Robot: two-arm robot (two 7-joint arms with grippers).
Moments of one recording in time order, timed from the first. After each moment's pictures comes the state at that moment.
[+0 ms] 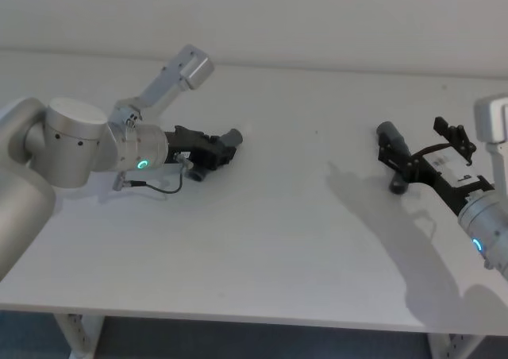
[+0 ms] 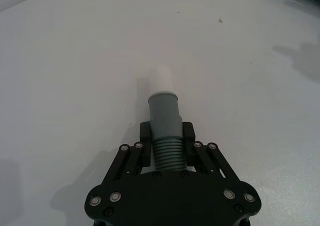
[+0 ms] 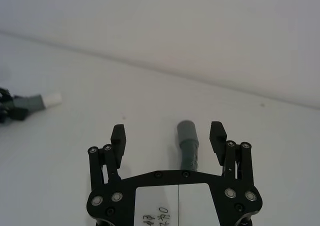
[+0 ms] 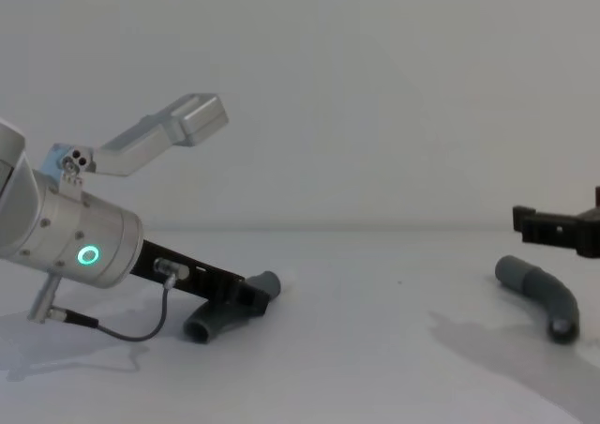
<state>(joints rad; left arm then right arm) -0.63 0.34 0.55 -1.24 -0.34 0.58 -0.49 0.07 0.38 -0.24 -1.74 0.25 0.22 0.10</state>
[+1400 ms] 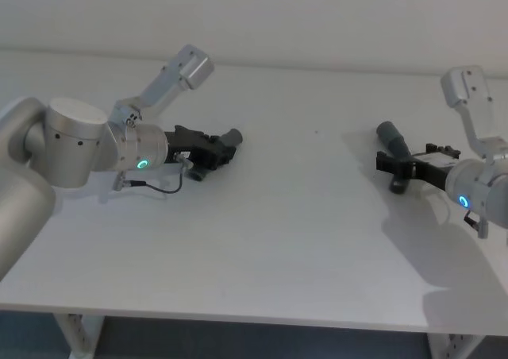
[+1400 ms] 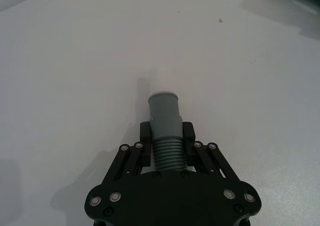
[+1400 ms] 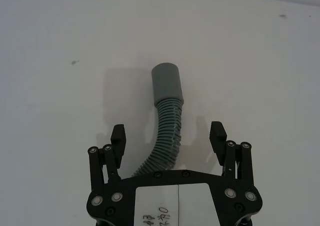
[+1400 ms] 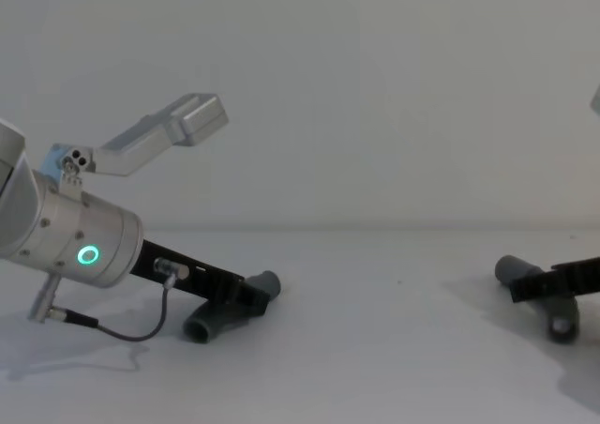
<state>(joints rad) -0.63 0.34 0.55 -1.24 -0.34 0.58 -0.49 0.34 0.29 -0.25 -1.51 0.26 0.73 0.11</state>
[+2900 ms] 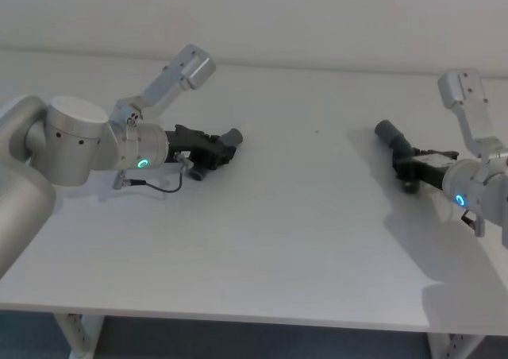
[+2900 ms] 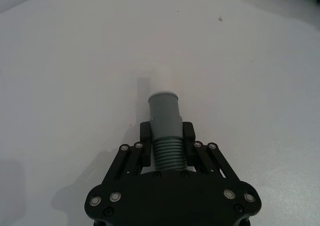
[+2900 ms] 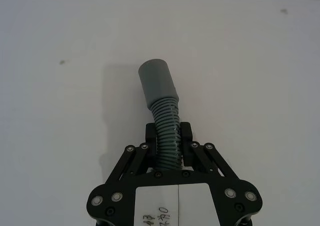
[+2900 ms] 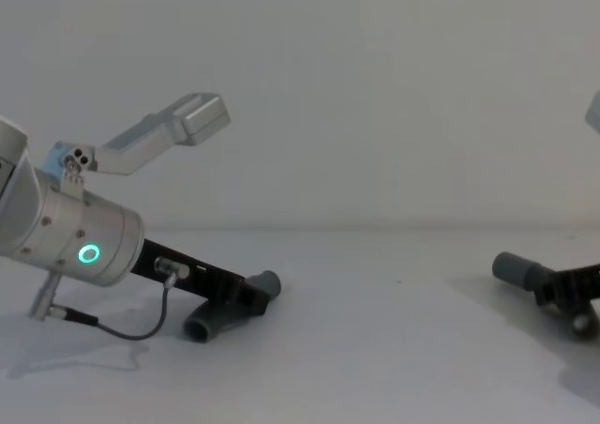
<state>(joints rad) -0.64 0.34 0.56 -1.24 -0.33 0.58 -0.49 0.37 0.27 -0.25 -1.45 0.23 0.72 0.12</state>
